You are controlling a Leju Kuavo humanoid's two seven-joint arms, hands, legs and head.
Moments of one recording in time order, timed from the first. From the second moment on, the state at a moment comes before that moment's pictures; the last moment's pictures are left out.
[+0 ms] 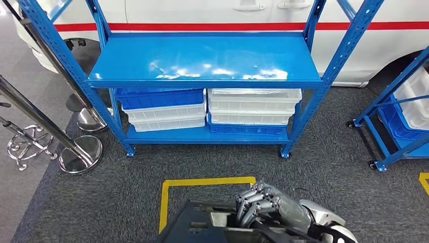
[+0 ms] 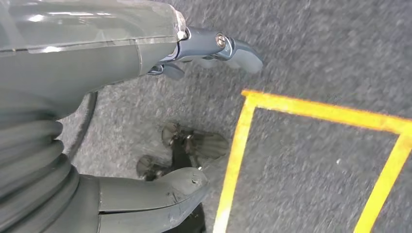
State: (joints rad) left arm -0.06 0.01 0.95 -0.21 -0.42 -0.16 -0.26; right arm -0.08 -0.35 0.51 -2.09 -0.13 0.36 -0.56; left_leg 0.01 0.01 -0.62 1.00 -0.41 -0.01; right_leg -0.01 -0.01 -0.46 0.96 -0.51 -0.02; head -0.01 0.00
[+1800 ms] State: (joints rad) left arm -0.05 0.01 0.95 -0.21 -0.51 -0.06 -0.01; right arm -0.09 -0.37 0.47 -2.10 -0.12 0.38 -0.58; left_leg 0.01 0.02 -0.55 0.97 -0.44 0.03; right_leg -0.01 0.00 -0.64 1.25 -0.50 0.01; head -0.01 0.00
